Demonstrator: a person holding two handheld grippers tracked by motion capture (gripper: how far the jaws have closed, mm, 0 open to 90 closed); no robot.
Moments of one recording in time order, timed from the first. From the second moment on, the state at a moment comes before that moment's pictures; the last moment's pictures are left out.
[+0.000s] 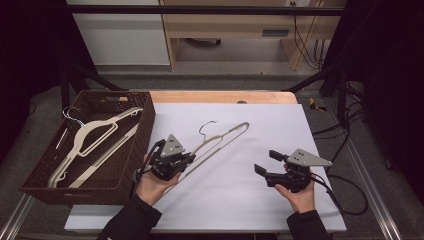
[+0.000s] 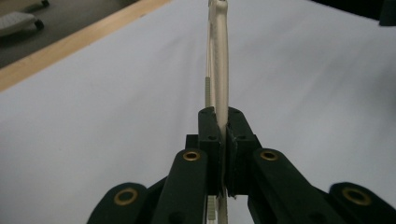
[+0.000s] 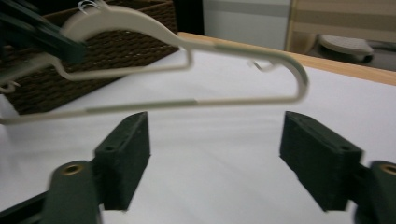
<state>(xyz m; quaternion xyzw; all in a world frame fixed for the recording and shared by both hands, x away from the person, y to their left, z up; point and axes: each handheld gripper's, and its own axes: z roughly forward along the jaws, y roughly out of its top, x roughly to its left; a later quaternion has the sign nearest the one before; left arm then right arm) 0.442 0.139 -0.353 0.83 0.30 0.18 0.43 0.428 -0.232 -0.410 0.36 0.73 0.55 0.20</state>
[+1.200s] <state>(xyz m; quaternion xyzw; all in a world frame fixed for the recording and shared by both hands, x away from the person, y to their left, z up) 0.466 0.329 -0.251 0.80 0.30 0.23 0.47 0.423 -0.263 -0.401 0.39 0.71 0.54 0.23</state>
